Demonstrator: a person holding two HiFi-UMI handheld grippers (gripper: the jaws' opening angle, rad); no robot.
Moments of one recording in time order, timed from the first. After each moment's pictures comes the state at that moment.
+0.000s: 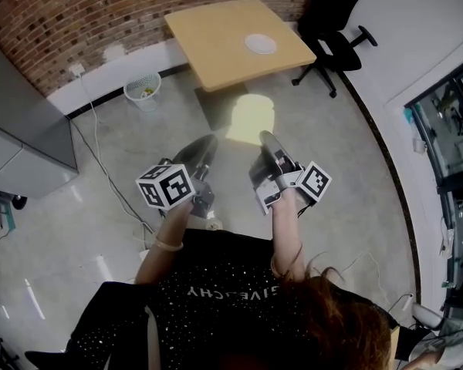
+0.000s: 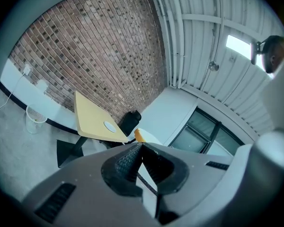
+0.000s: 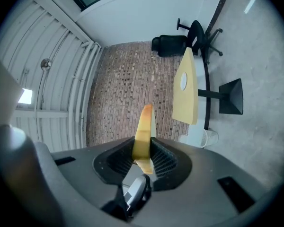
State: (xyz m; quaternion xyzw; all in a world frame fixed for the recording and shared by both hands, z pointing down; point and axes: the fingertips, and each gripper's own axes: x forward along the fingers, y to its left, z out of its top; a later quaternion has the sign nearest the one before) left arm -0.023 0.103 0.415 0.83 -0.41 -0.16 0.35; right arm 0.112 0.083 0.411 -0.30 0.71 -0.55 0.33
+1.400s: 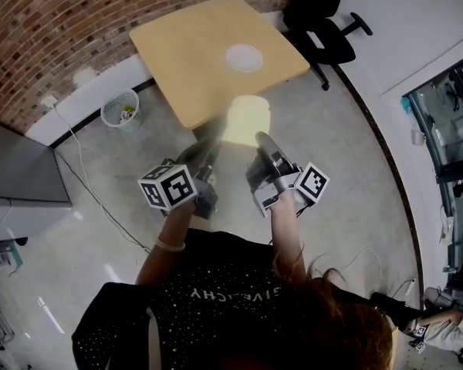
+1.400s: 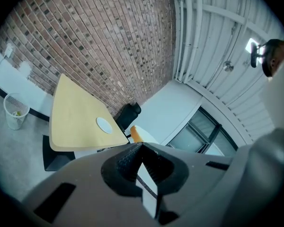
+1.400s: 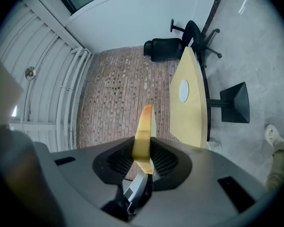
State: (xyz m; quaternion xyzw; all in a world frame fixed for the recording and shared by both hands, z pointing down) left arm 0.021 -0.107 0.430 0.84 -0.35 -0.14 0.40; right arm 0.138 -0.108 0.431 -0.33 0.67 -0.56 0.35
